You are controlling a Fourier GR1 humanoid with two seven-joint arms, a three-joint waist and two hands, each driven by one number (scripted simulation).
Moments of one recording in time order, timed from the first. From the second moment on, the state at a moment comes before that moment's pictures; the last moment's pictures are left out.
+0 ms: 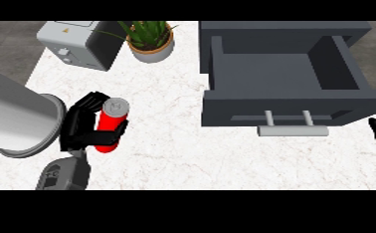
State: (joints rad) left arm -0.18 0.05 0.22 -1.21 0.05 -0.11 -0.29; right arm 0.29 -0.01 -0.24 -2.20 -0.10 0.20 0.11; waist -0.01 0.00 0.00
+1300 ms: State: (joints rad) left arm -0.75 0.00 -0.13 -1.34 -0.01 0.32 0.23; right arm 0.30 -0.03 -0.28 -2.21 -0.13 0.21 0.10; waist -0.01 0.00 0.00
